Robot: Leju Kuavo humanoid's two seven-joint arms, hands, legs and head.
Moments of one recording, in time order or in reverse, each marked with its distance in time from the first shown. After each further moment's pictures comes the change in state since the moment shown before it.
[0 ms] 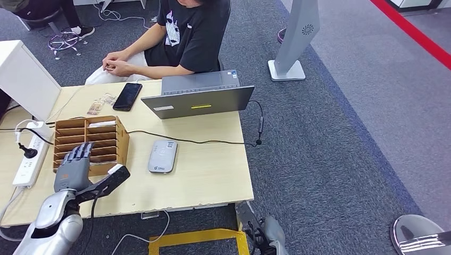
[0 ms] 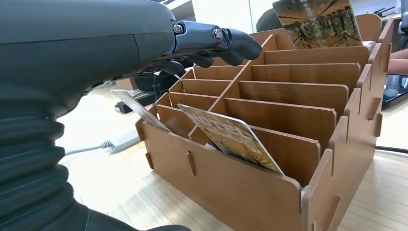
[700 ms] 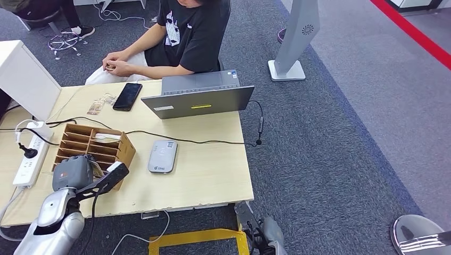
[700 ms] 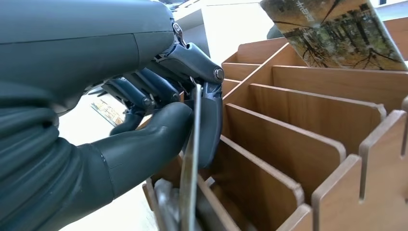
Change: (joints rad) left arm -0.029 -0.013 0.000 0.069 -0.019 0.054 0.020; right arm -0.010 0.002 0.011 0.020 -0.024 -0.006 -0.003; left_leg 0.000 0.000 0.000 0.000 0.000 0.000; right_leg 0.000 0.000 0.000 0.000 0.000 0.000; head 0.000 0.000
